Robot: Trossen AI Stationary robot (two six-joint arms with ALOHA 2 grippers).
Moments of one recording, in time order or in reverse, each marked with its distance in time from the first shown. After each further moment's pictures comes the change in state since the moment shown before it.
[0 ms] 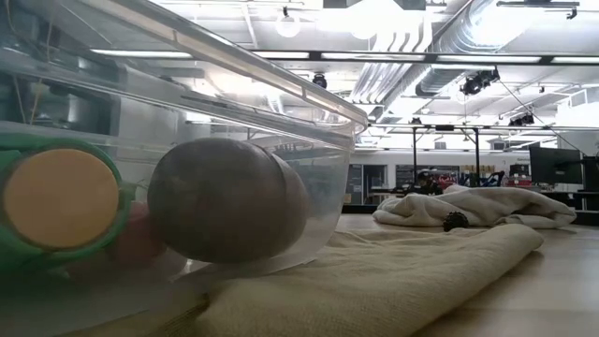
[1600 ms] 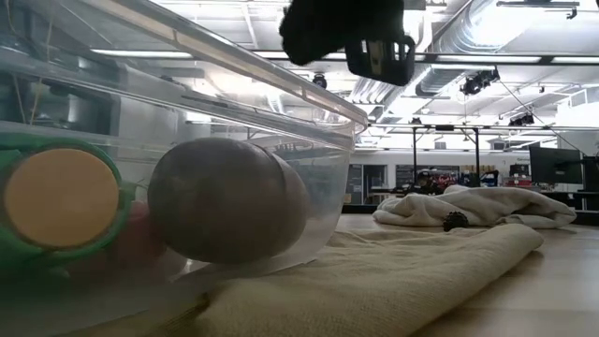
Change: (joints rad) left arm -0.260 -0.017 -0.510 0.531 -0.493 -0.407; right arm -0.164 0.572 0.551 -0.727 -0.249 -0.261
